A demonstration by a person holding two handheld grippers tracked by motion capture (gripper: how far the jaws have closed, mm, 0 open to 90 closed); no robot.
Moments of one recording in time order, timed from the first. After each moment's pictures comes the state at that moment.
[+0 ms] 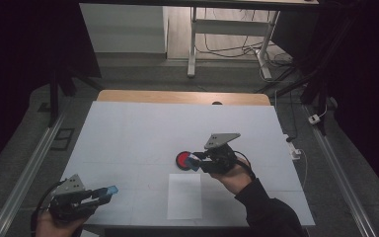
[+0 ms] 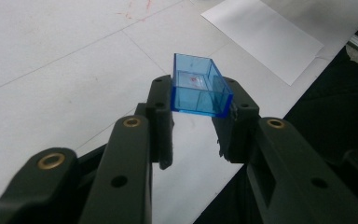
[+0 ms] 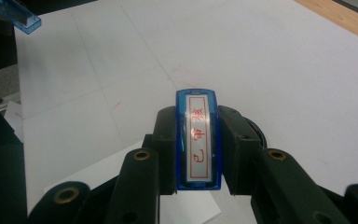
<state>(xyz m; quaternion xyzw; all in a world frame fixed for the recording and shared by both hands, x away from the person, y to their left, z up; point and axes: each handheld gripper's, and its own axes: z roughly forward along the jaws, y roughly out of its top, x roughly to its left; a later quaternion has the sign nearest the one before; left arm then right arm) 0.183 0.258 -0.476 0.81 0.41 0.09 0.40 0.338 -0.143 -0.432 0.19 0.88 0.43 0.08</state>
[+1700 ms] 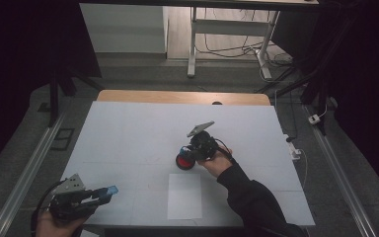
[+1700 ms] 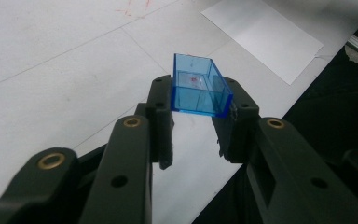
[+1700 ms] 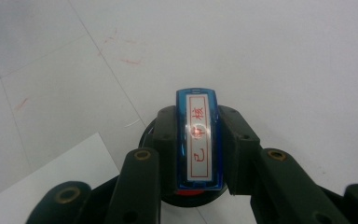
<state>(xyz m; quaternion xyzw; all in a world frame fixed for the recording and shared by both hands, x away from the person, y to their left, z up) 0.184 0.259 -0.477 0.81 0.42 0.08 0.40 0.403 -0.101 -0.480 0.25 0.91 0.33 0.08</state>
